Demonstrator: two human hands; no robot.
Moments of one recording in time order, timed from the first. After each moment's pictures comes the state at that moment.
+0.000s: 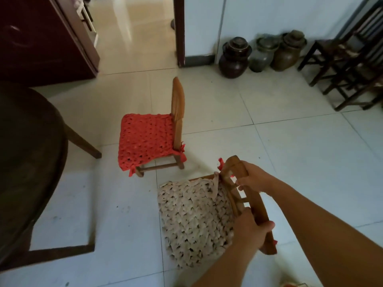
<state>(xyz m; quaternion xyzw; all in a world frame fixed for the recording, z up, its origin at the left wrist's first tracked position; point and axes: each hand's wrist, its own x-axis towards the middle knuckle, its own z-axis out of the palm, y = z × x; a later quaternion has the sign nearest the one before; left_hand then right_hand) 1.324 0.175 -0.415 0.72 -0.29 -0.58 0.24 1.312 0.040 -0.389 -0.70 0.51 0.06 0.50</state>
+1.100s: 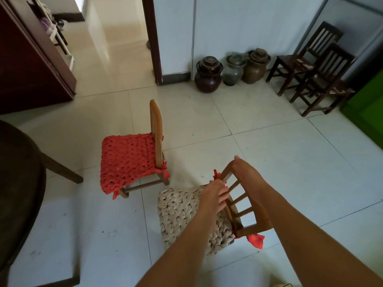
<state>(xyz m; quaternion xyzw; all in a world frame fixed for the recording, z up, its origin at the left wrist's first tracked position) 1.379 0.122 -0.344 0.57 -0.06 -0.66 0.48 1.287 0.033 -0.334 -0.46 0.64 -0.15 0.60</state>
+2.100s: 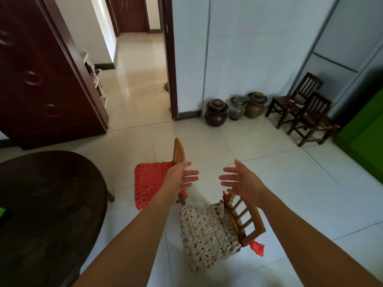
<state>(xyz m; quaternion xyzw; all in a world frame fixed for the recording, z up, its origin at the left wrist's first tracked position) 1.517 0.195 -0.117 0.63 -0.18 -0.56 0.51 1.315 0.128 -0.116 -0.47 0.51 -0.22 0.69</state>
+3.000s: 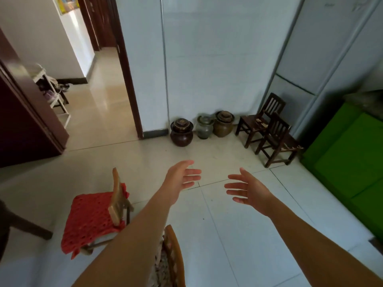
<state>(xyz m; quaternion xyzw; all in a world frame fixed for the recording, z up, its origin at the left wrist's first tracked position) 1.274 -0.076 -0.077 0.58 -0.24 -0.57 0.53 1.046 -0.134 -0.083 -0.47 0.51 -0.22 0.69</state>
